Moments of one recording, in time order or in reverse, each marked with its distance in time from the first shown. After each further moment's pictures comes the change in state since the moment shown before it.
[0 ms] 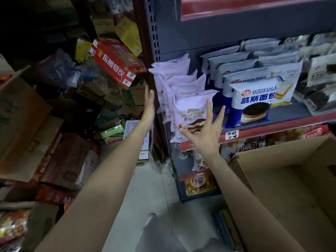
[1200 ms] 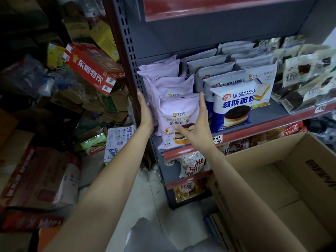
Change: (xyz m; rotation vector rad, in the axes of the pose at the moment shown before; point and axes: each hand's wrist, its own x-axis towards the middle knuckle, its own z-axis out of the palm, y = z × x) left_hand 0.012 0.000 0.061 -0.280 -0.080 -0.052; right_hand 0.043 0.022 -0.024 0.242 -0.088 -0.122
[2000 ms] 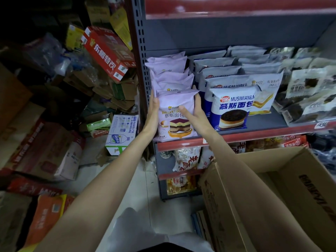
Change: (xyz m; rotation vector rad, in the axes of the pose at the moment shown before) left_hand -0.062 -0.011 0.012 0.211 0.007 0.020; right_hand 0.034 0.002 -0.024 0.152 -0.355 0.200
